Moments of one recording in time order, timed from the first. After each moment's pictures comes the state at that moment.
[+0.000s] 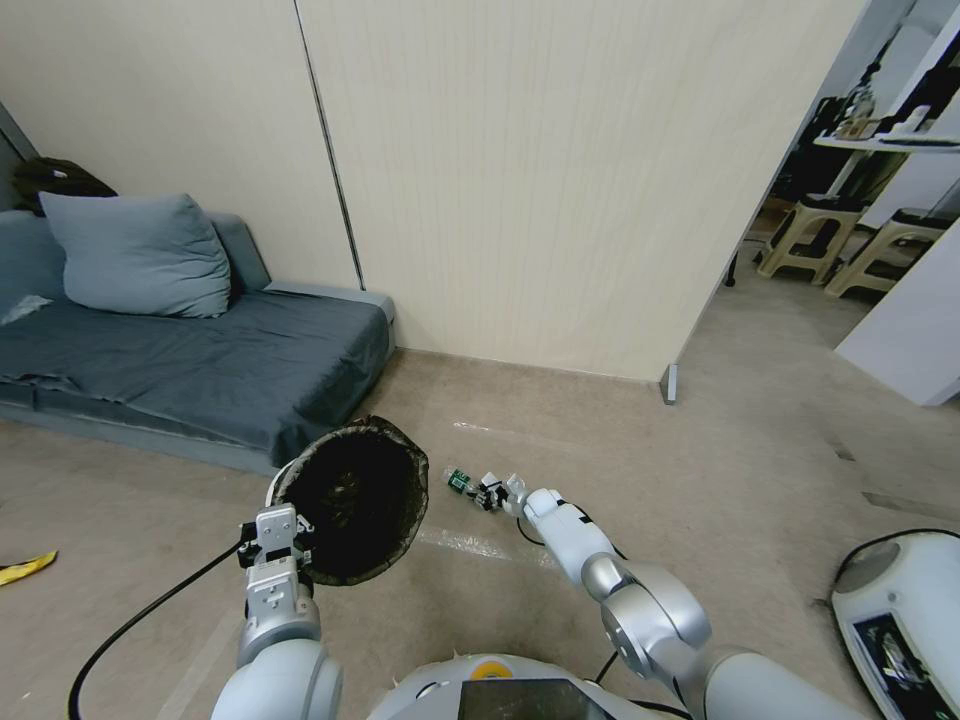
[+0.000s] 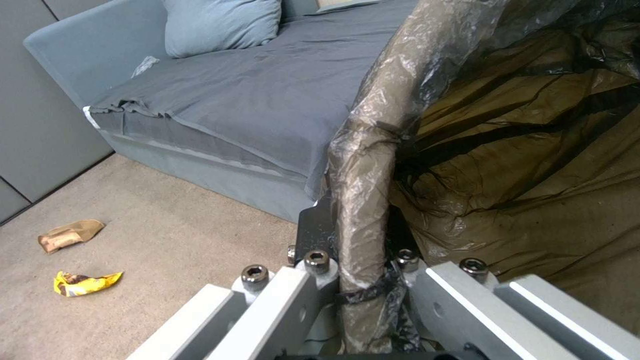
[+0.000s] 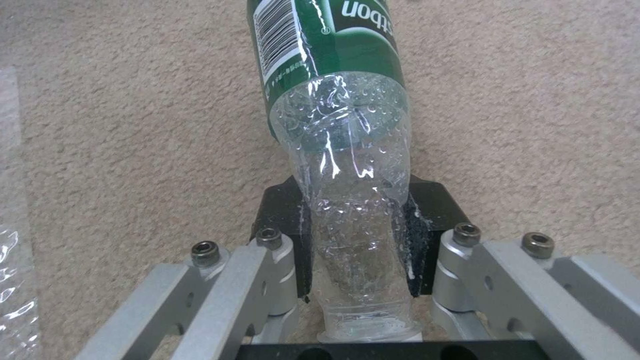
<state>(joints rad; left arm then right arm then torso) 1.82 -1.58 -0.51 -2.50 0.18 0.51 -0.42 -0.50 1.58 0.12 0.36 -0.13 0.16 -0.51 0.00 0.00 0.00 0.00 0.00</state>
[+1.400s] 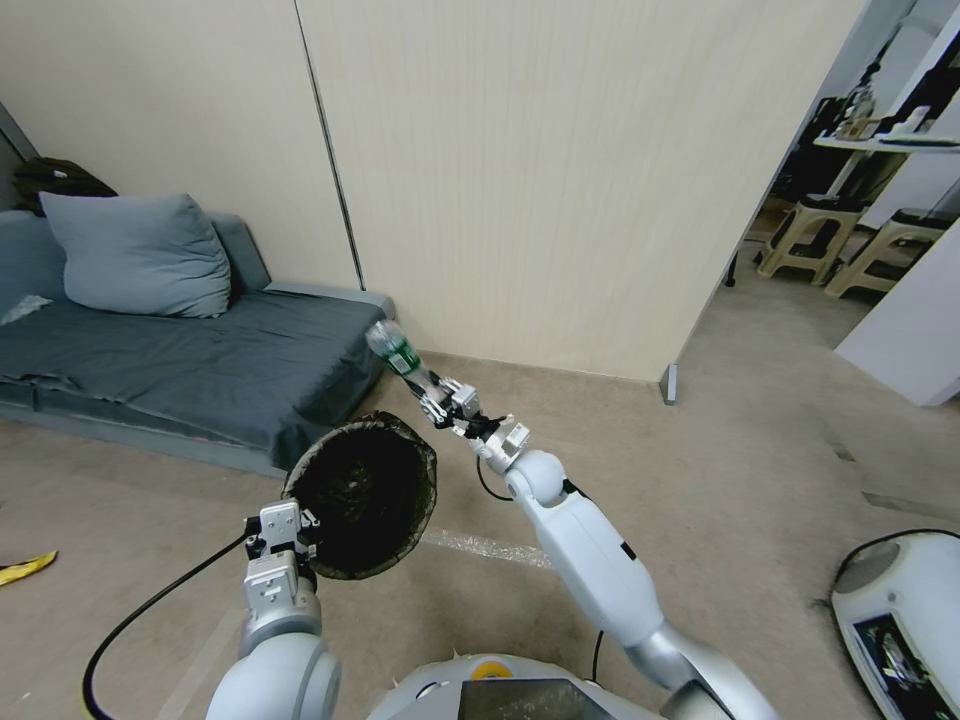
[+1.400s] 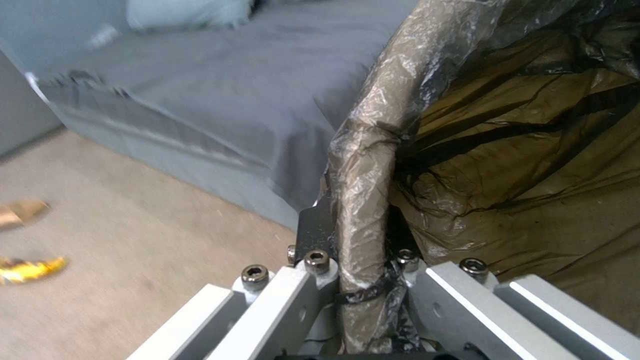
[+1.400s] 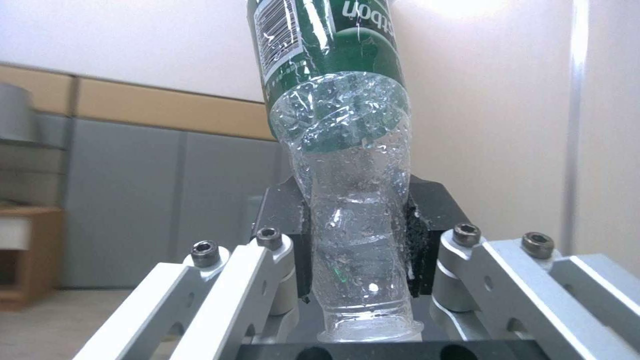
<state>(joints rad) 1.78 -1.56 -0.51 -2.50 0.02 0.56 -0.42 -0.88 1.36 -0.16 1.87 0.39 0.17 -0.37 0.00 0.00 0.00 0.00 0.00</state>
